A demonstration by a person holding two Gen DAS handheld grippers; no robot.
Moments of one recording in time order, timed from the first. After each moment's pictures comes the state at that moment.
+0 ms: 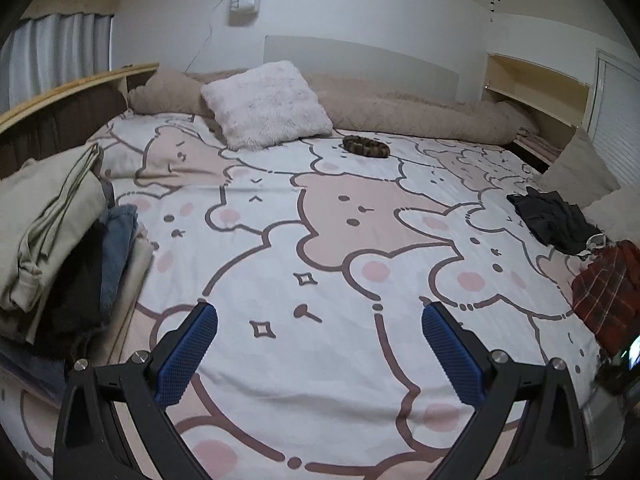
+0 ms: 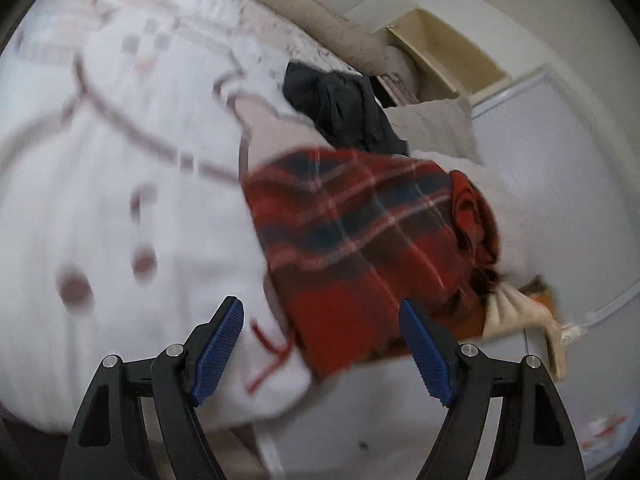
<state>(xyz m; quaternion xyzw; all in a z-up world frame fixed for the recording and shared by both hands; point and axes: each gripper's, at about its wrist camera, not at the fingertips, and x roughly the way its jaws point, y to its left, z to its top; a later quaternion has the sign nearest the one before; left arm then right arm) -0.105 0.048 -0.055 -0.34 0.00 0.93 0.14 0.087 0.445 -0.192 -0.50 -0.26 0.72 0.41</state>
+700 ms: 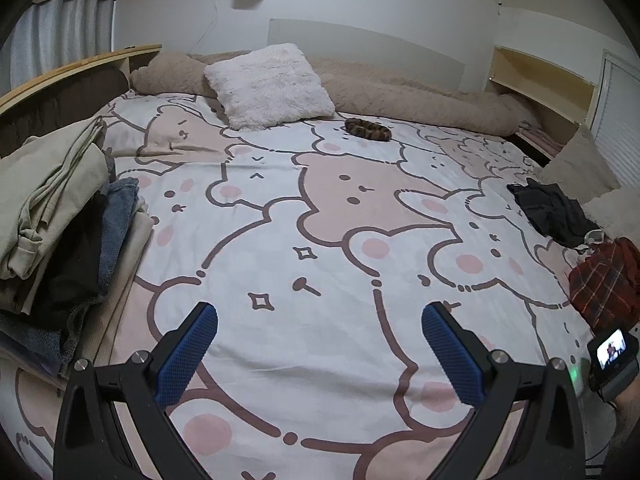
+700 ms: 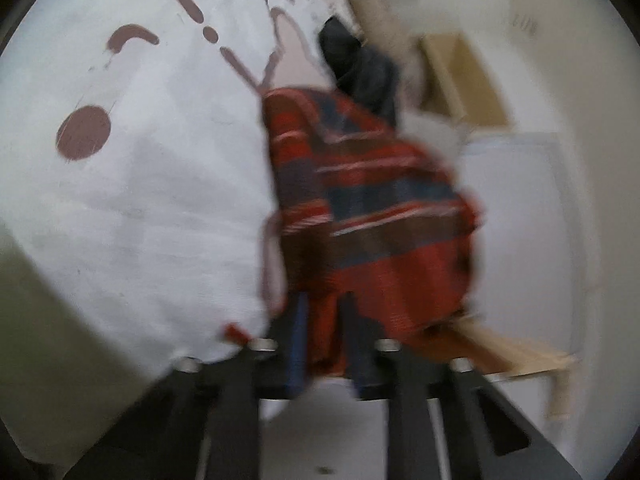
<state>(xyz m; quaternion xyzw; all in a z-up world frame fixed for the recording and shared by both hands) -0.098 0.040 -0.066 -0.37 -0.01 0.92 0.15 0.076 0.477 -0.245 -0.56 -0.37 0.62 0.40</state>
